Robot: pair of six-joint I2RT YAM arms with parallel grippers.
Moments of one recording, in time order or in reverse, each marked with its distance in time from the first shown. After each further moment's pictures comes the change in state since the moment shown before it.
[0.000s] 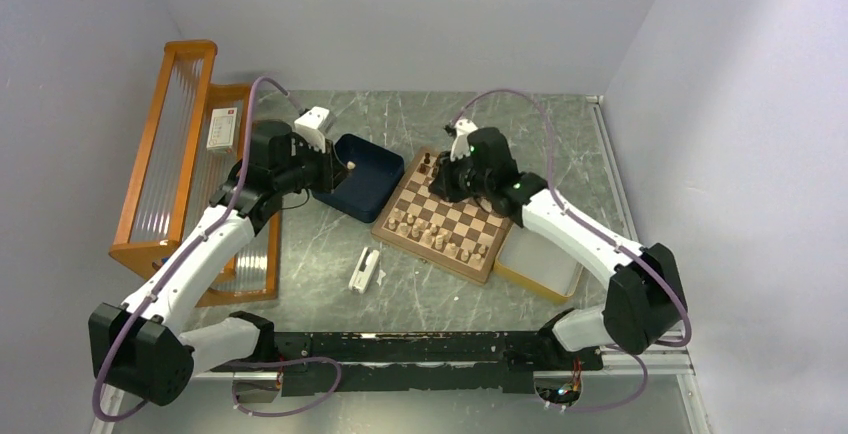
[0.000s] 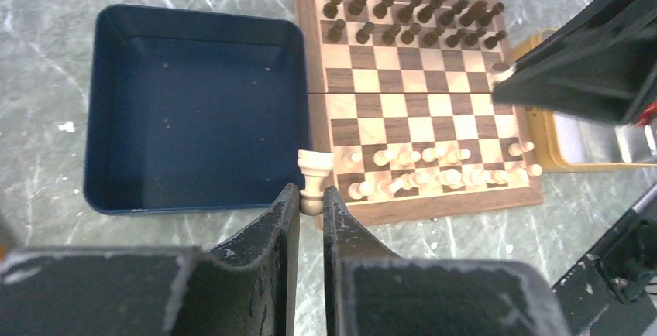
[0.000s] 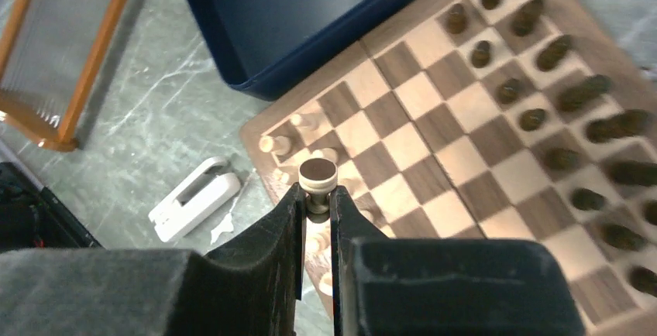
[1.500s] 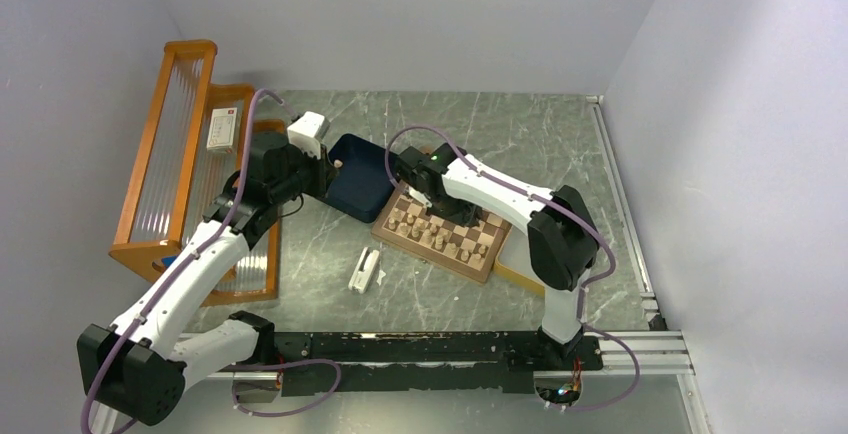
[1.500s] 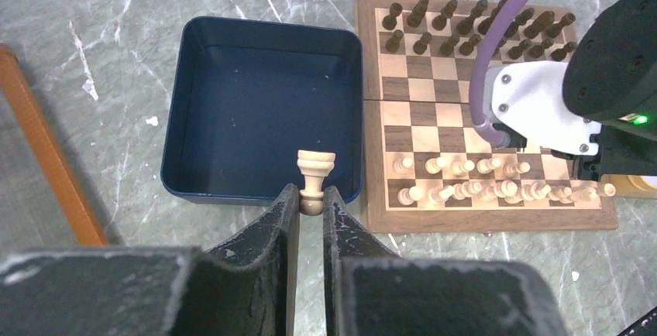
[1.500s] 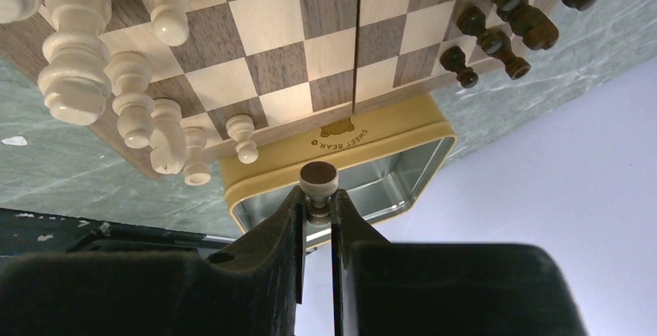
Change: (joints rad) left arm -0.039 -0.107 -0.060 0.013 -0.202 0.071; right arm 0.209 0.493 0.562 -1.136 0.628 -0.531
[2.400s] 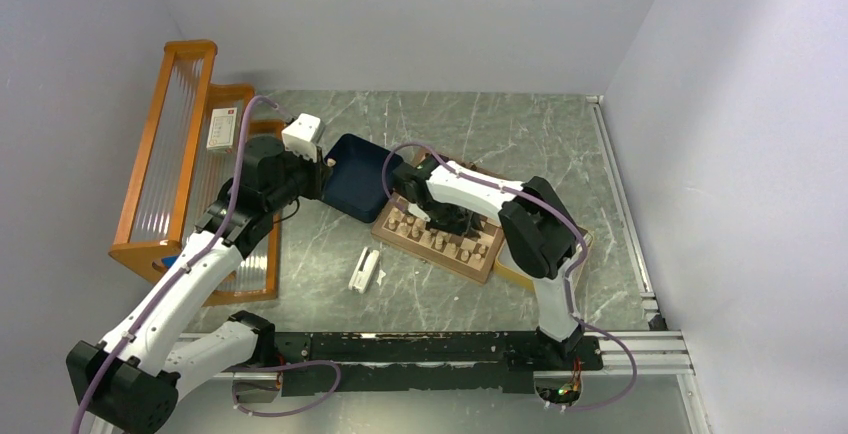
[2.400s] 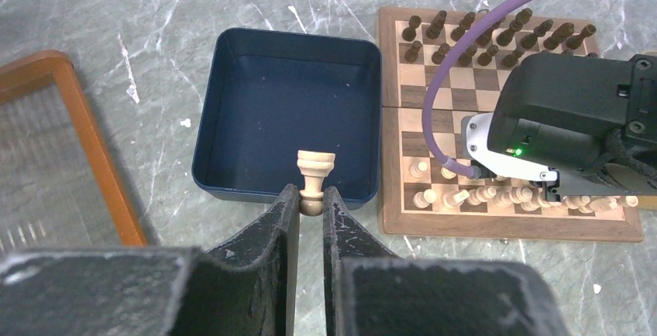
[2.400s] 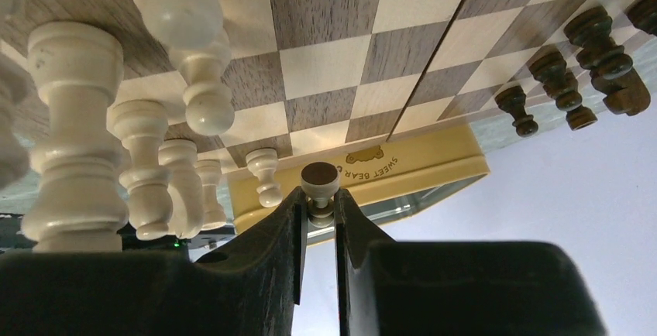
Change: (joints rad) left arm -0.037 -0.068 0.000 -0.033 -0.106 0.021; right arm 0.006 0.141 -0.022 -0.008 -0.016 -0.040
